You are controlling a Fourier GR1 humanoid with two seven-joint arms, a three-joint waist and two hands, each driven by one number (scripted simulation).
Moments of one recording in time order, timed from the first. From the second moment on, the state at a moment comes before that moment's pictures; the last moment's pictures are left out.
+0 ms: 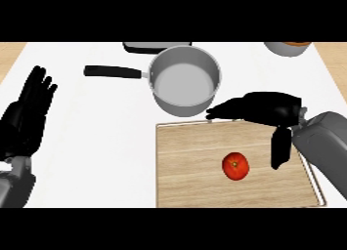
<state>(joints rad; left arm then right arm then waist) -0.19 0.42 -0.07 -1.61 0.29 0.32 0.17 -0.67 -0.59 0.53 -1.37 0.41 0.73 -0.27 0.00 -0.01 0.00</state>
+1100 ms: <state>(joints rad) -0.18 0.33 0.01 -1.62 0.20 0.23 0.18 -0.44 -0.44 0.54 -1.51 0.75 0.79 -0.11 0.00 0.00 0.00</state>
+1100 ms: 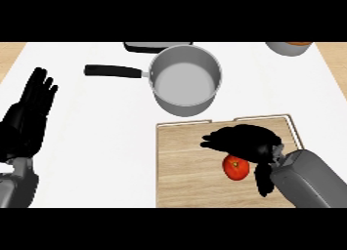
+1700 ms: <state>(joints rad) -0.18 0.28 0.05 -1.62 0.16 0.18 0.19 -0.39 -0.39 0.50 -1.41 0.93 0.72 -0.24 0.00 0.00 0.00</state>
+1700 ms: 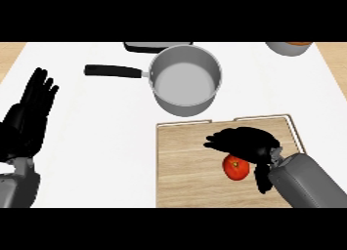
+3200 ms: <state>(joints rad) -0.26 0.24 0.04 -1.60 0.13 0.14 0.22 -0.44 -0.01 0.51 -1.31 0.97 0.38 0.27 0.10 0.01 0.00</state>
